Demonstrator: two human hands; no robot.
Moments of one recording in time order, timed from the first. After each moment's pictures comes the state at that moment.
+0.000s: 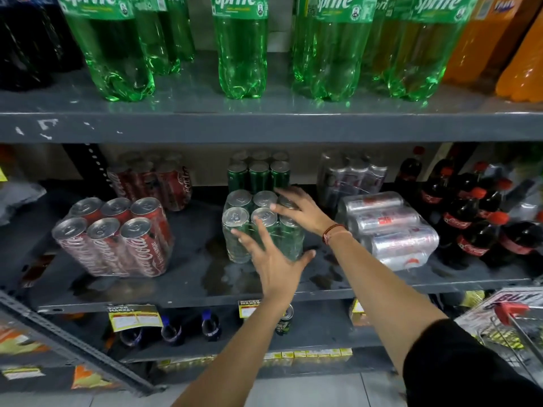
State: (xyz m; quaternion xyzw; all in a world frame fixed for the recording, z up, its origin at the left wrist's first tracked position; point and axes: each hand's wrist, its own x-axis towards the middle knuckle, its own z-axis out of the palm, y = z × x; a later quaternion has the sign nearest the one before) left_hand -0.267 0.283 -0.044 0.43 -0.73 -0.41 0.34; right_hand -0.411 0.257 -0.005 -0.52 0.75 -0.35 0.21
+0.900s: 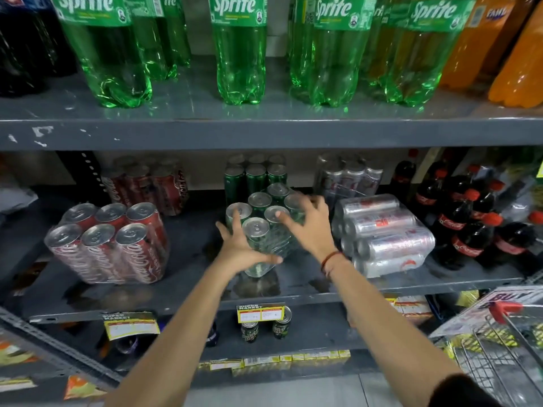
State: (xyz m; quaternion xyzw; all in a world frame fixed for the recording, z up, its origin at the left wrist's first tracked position) left_hand -0.226 0.203 -0.006 0.41 -0.77 -0.47 0.11; right_hand -0.375 0.287 -0.009 -0.40 0.81 -0.43 0.06
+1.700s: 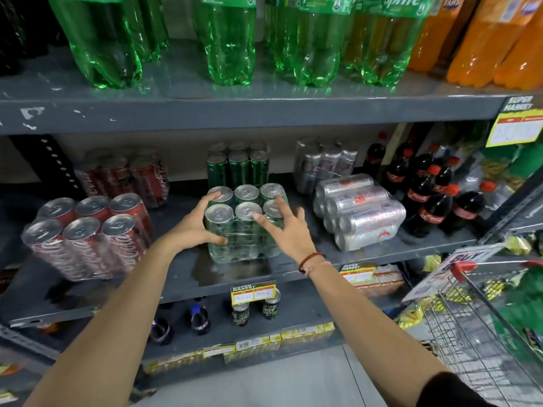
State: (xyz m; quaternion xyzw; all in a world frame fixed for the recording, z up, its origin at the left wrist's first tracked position) left_hand -0.187 0.132 -0.010 0.28 -0.84 -0.46 0.07; right_hand -0.324 0.310 -0.020 -0.33 0.84 -0.41 0.15
